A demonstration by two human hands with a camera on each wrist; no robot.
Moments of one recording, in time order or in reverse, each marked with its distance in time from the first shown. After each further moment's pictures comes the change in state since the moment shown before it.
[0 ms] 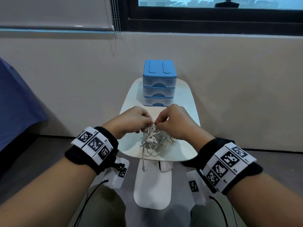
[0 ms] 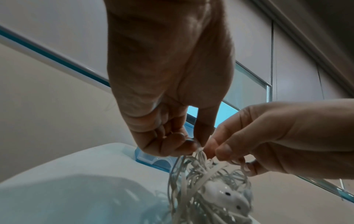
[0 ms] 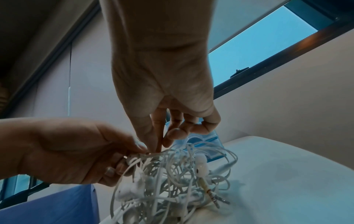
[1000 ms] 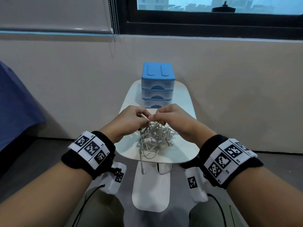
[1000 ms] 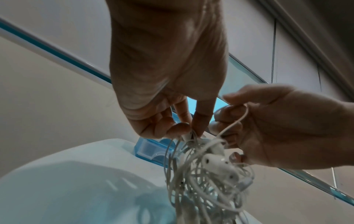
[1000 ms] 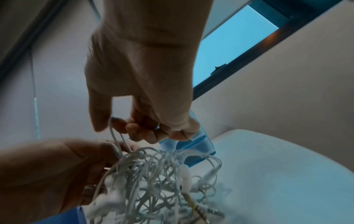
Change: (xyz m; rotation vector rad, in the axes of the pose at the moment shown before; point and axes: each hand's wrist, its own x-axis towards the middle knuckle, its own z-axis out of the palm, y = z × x) left_hand -0.009 0.005 0.000 -0.121 0.098 0.075; right_hand -0.002 -0.003 -0.013 0.508 -0.164 -0.017
